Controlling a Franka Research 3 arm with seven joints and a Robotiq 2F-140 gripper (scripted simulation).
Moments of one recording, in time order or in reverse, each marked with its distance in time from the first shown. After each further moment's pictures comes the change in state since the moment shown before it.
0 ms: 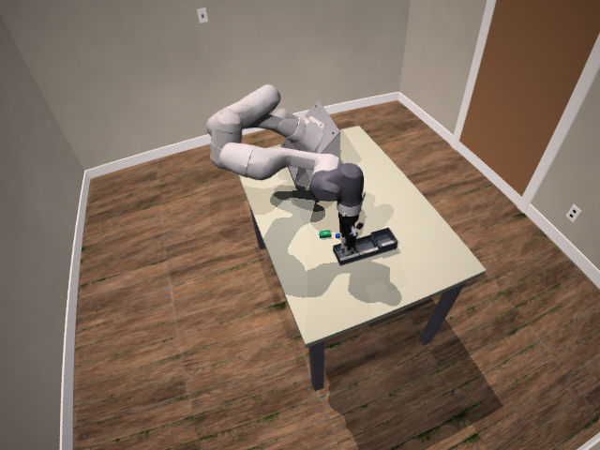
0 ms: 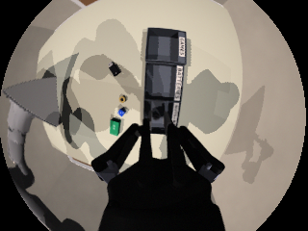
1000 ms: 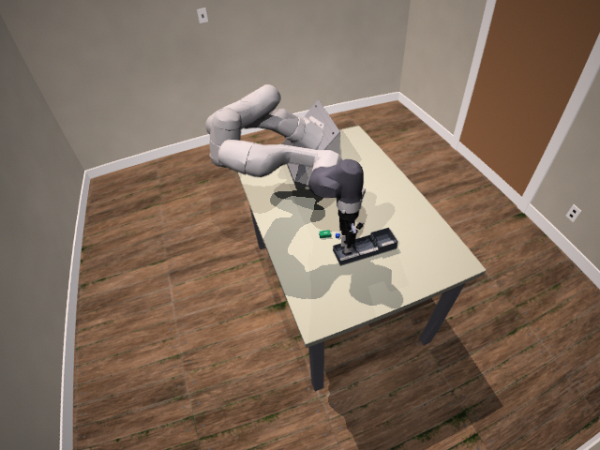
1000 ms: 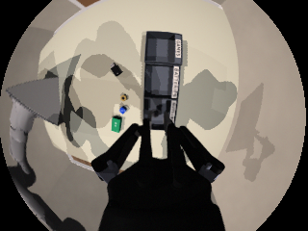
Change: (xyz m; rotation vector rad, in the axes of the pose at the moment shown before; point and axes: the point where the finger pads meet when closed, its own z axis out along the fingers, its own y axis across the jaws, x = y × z) arm -0.002 0.002 -0.017 -0.003 0.002 0.008
